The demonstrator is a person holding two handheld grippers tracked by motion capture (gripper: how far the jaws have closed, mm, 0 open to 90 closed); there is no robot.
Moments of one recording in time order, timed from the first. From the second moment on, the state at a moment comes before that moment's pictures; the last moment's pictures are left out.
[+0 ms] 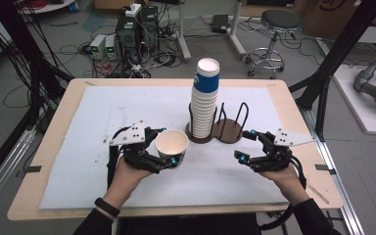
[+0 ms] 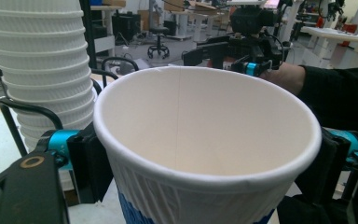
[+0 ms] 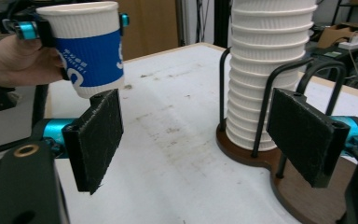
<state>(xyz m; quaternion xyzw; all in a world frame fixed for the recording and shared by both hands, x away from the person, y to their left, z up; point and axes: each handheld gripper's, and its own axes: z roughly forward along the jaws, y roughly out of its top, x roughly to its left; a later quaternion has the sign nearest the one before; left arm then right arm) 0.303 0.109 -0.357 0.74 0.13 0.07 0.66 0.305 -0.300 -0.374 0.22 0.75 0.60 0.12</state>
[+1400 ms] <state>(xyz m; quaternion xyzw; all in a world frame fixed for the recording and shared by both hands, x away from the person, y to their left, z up) 0.337 0.175 -0.338 0.70 0.25 0.22 0.63 0.311 -0.303 -0.372 0.23 0.76 0.59 0.13</state>
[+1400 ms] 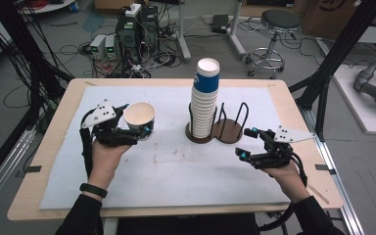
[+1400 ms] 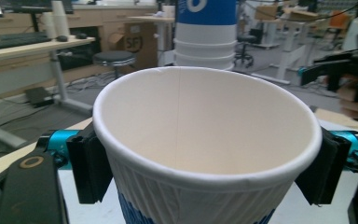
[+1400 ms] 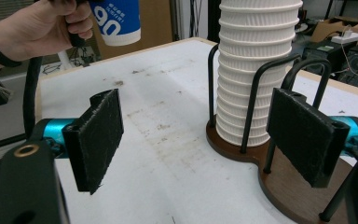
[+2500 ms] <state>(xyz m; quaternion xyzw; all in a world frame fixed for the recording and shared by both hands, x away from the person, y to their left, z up) 0.393 0.199 -0.369 0.64 0.37 0.31 0.59 0.313 -0.303 -0.373 0.24 0.75 0.60 0.12</state>
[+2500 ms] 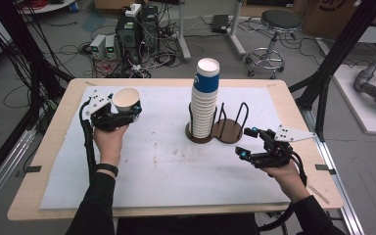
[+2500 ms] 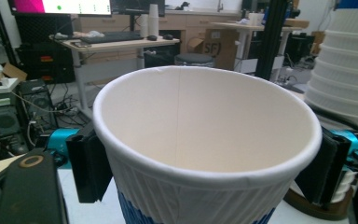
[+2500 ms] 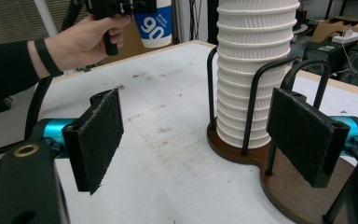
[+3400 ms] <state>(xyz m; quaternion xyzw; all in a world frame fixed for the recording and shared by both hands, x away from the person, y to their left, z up) 0.426 0.200 -0.408 0.66 0.43 0.29 0.54 0.311 -0.305 -0.374 0.24 0.75 0.60 0.12</state>
